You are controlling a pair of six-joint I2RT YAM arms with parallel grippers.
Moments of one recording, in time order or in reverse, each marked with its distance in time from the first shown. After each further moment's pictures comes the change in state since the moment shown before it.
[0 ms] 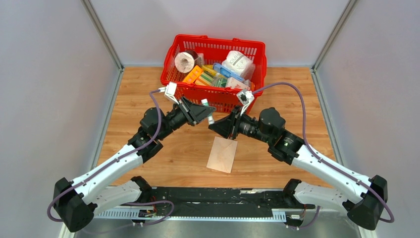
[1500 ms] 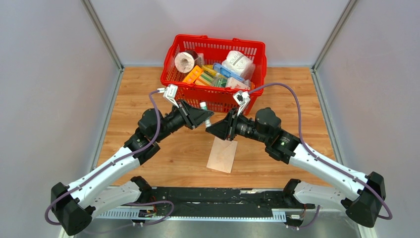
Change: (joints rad) left arm 0.000 -0.047 0.008 -0.105 0.011 0.167; right arm 0.005 0.036 -0.001 0.004 -0.031 0.092
